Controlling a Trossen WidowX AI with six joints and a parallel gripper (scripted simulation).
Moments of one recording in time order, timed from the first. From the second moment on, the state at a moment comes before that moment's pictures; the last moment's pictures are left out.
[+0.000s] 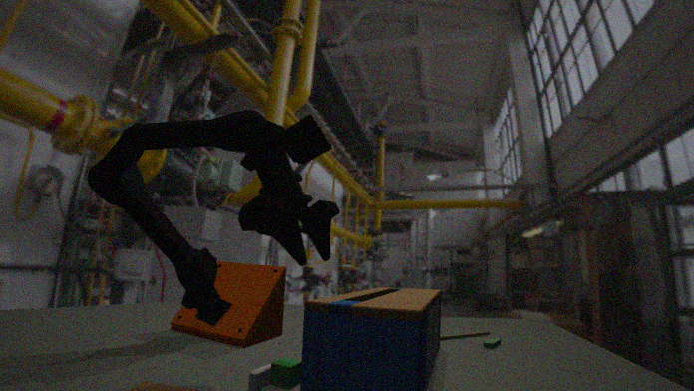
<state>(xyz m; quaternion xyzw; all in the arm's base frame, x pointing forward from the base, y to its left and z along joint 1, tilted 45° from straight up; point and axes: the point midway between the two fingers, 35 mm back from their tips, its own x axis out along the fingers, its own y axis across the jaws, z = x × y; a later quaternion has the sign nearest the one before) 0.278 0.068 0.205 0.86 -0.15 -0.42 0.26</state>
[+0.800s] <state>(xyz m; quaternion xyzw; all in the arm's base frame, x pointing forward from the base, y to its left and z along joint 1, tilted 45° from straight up) 0.286 0.048 0.192 0.81 -0.40 -0.21 -0.37</state>
